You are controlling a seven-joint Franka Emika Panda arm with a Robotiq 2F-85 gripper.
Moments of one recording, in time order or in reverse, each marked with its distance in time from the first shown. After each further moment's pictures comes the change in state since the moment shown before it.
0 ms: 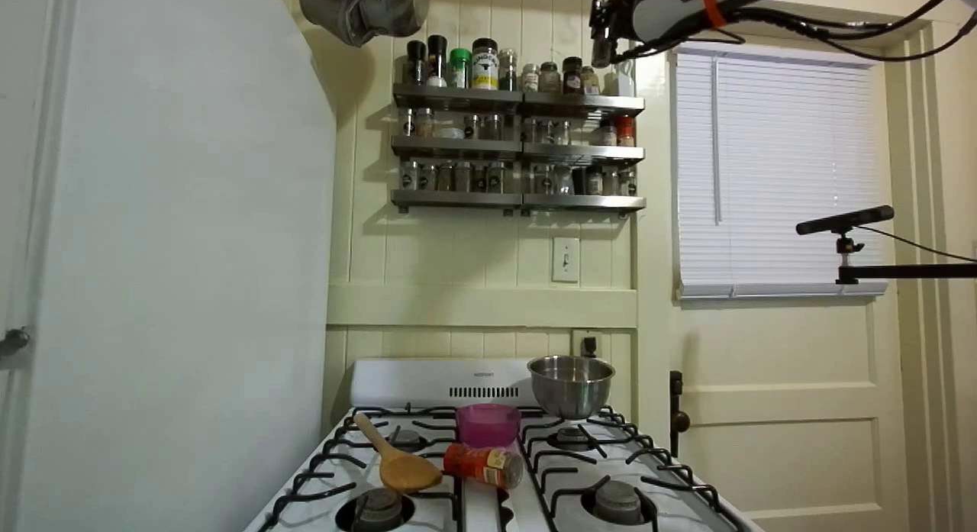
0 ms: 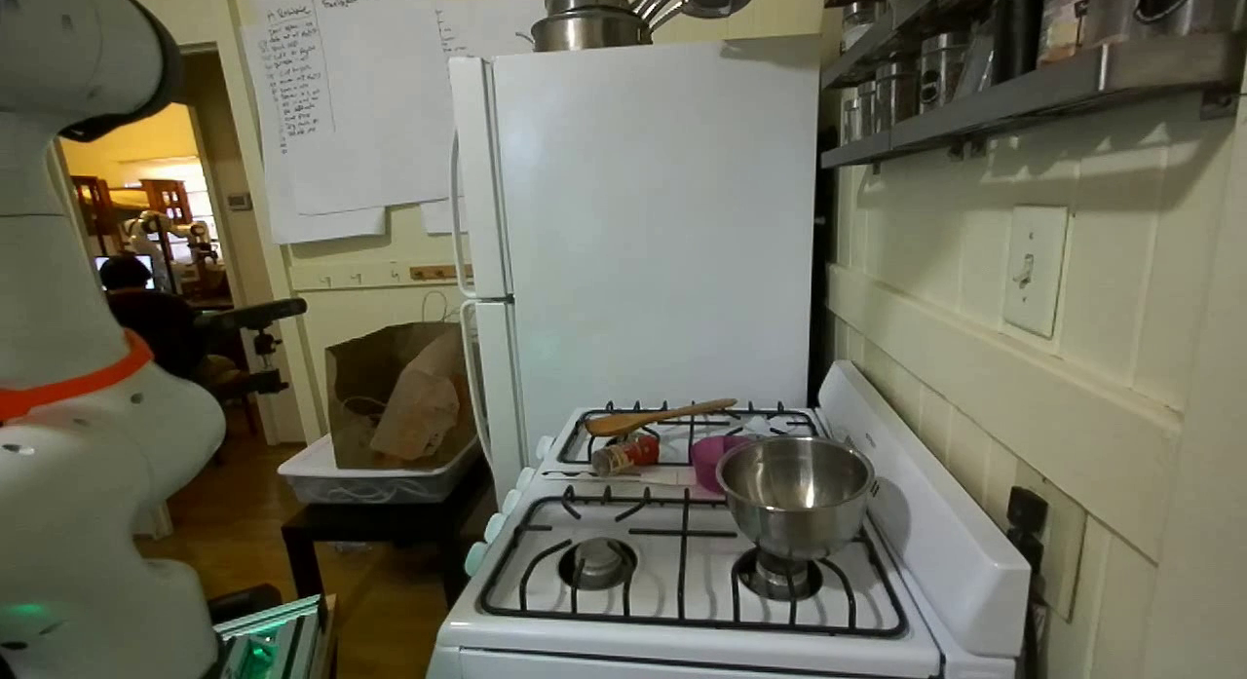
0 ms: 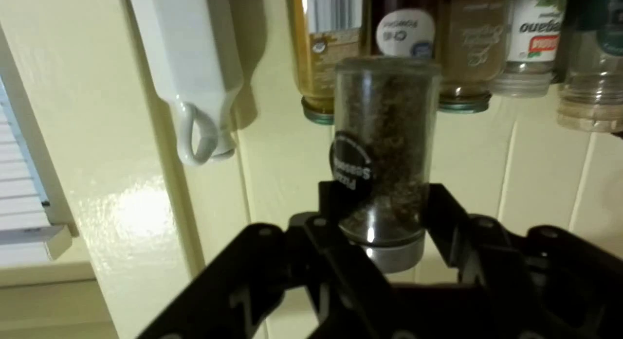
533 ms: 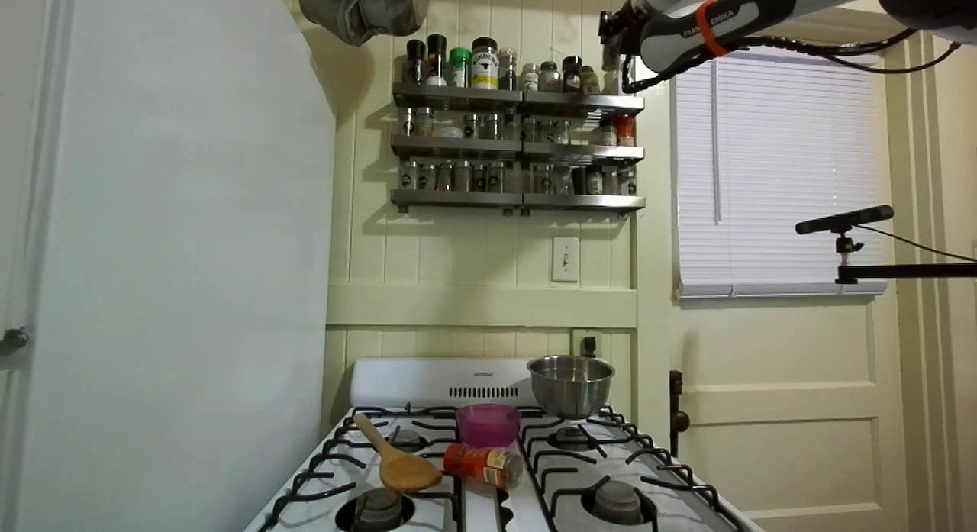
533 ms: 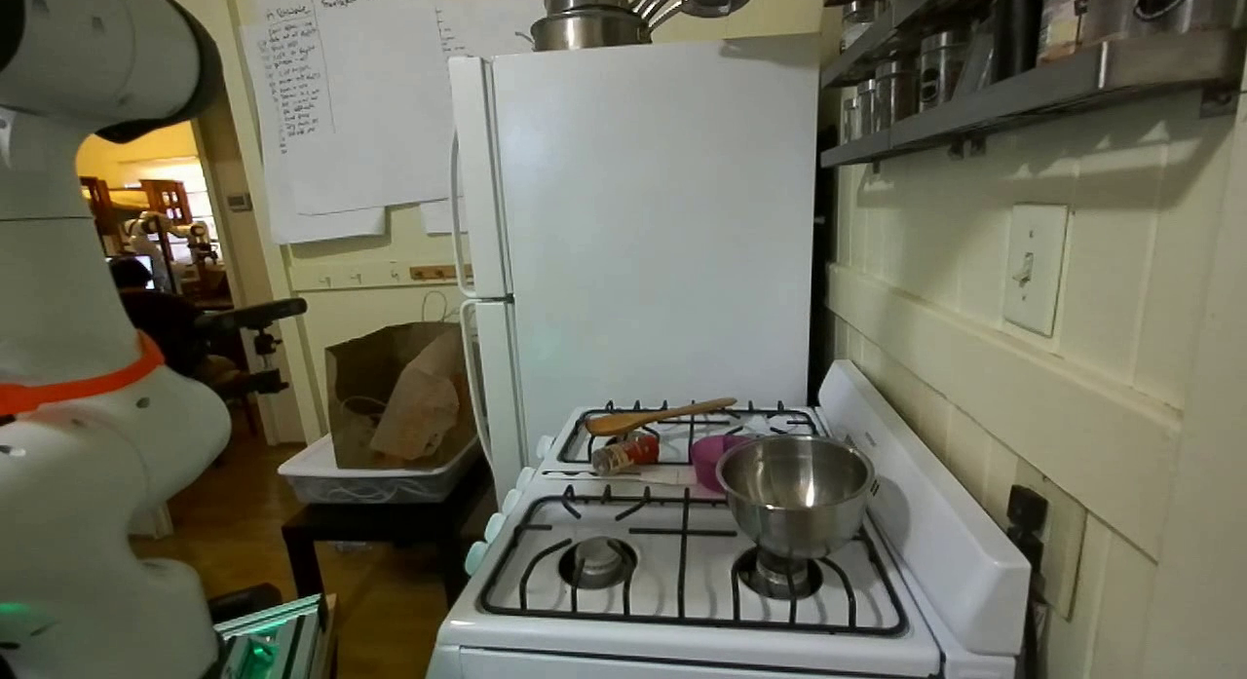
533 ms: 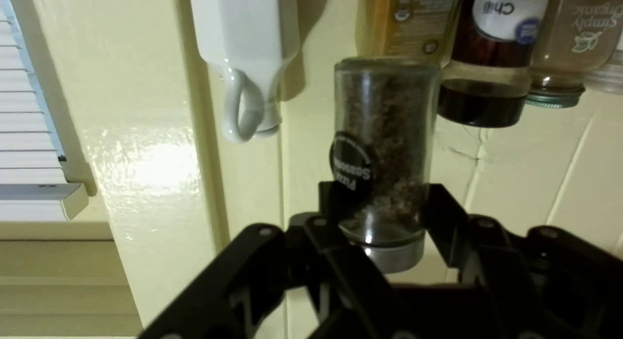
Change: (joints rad) arm -0.062 0.082 -0.022 0.071 -0.116 0.111 0.051
